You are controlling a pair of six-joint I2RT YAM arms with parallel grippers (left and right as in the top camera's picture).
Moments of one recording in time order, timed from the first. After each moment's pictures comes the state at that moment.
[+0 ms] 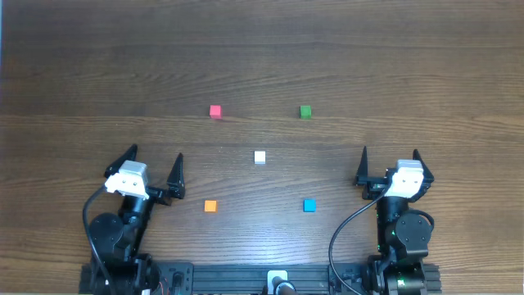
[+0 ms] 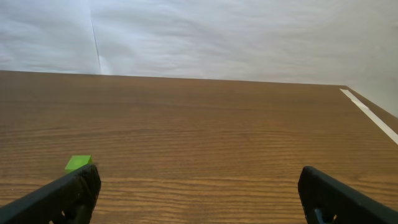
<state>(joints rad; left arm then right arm) -0.01 0.01 0.02 -0.07 0.21 -0.07 0.04 0.02 0.01 -0.06 0.13 -0.06</state>
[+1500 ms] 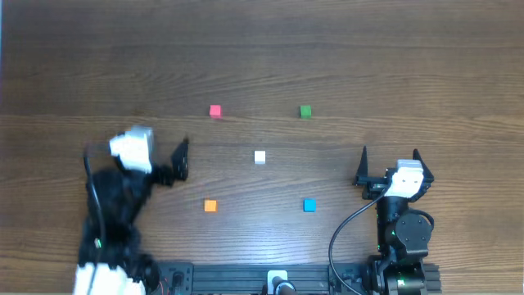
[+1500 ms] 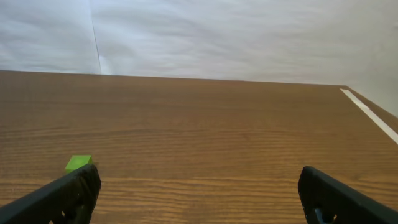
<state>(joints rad) -0.06 0.66 0.34 -0.02 0.21 -0.09 0.04 0.02 0.01 -0.06 0.13 -0.06</state>
